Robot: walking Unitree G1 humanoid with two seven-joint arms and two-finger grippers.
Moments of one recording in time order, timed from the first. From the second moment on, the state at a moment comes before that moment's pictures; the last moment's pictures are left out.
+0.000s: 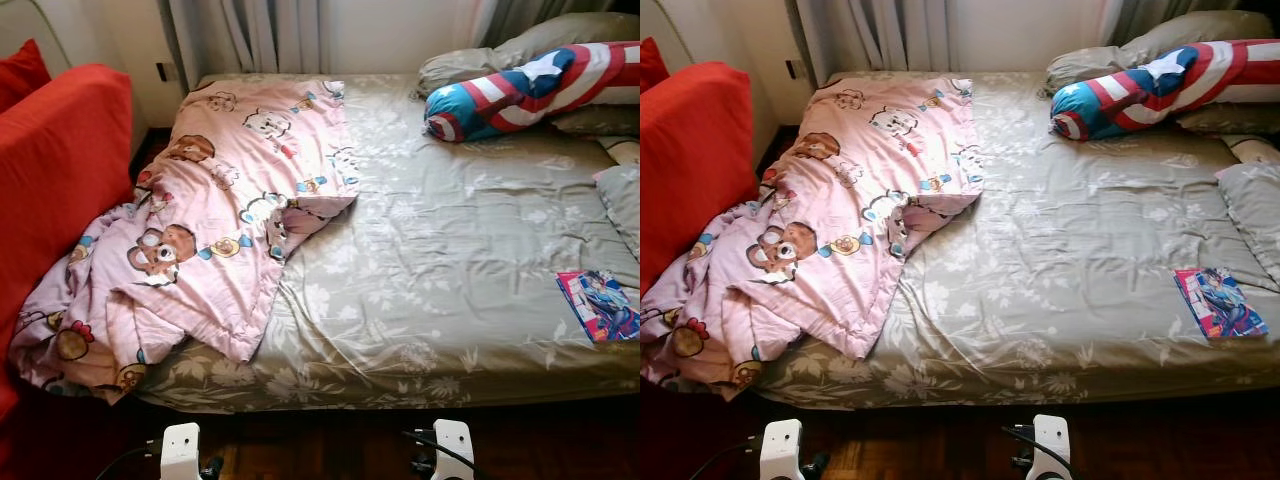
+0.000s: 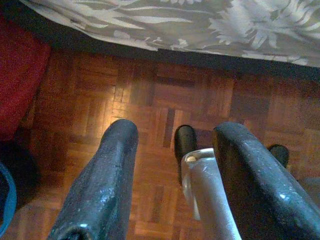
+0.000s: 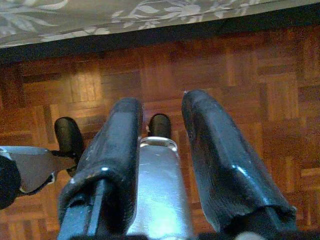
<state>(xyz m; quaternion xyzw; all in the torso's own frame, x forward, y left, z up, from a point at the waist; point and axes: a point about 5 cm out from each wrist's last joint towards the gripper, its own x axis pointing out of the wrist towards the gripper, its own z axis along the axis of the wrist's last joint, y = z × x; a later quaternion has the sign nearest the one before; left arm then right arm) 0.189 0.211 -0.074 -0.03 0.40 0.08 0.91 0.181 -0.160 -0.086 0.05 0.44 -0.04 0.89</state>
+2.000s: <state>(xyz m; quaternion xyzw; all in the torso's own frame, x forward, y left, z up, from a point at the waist) 0.196 0.207 -0.070 -0.03 0.37 0.08 0.93 0.182 -0.159 -0.086 0.05 0.44 -0.04 0.90</state>
